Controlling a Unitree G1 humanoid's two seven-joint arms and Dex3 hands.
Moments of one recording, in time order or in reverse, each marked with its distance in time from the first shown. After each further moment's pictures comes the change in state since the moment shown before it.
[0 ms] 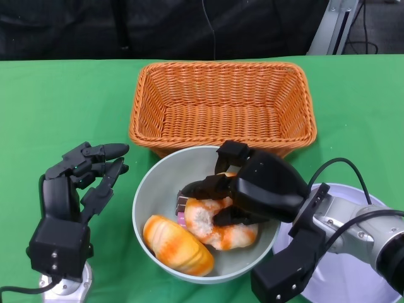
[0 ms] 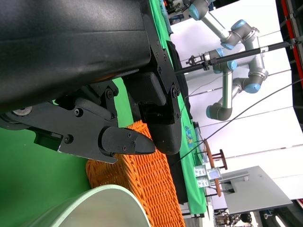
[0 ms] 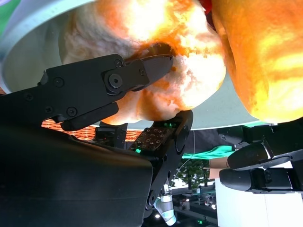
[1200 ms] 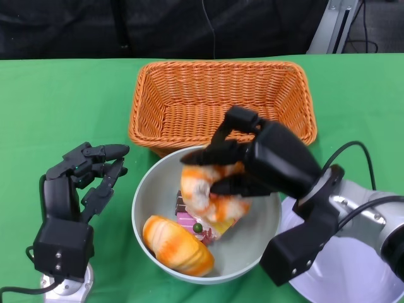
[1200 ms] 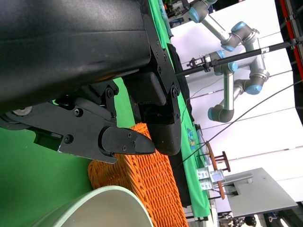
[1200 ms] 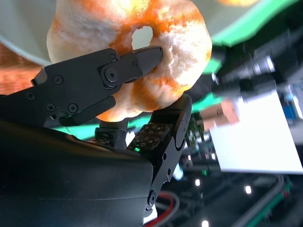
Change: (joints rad) left arm 0.000 0.003 -0.010 0.002 0.031 0.000 0.050; right arm -0.013 -0.004 -0.171 -0.035 0.139 -0.193 -0.045
